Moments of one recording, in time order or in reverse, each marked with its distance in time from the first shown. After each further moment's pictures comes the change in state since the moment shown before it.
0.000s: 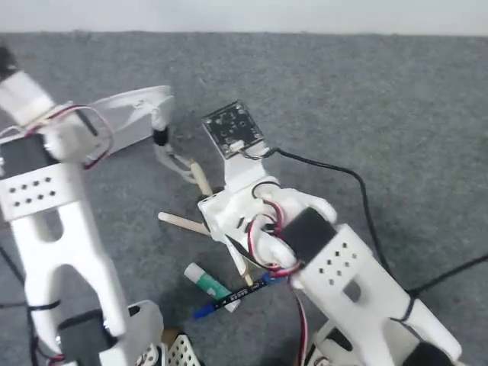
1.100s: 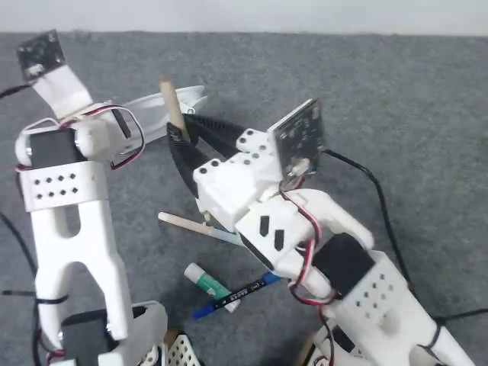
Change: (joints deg) left arm 7.7 0.0 0.0 2.4 0.0; right arm 0.3 -11.7 3.7 -35.8 5.8
